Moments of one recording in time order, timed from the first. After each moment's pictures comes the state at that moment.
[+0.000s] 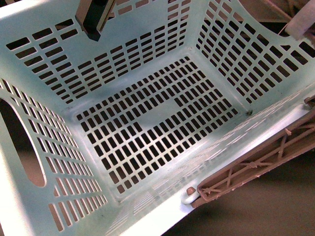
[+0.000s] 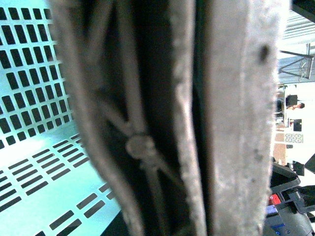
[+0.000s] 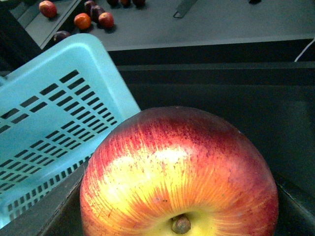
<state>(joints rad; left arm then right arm) -0.70 1.51 1.00 0.06 0.12 -1.14 0.11 1.25 0.65 0.27 -0.10 0.16</state>
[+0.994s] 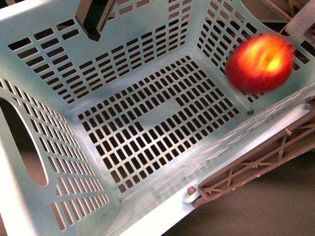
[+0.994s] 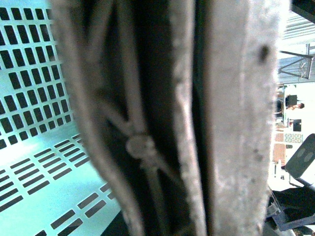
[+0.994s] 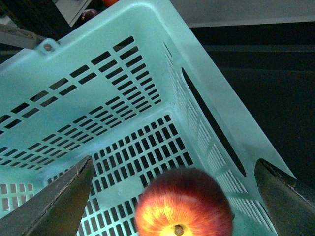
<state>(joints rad) -0.70 1.51 1.00 0.06 0.12 -1.14 0.27 1.28 0.64 0.27 -0.04 0.22</state>
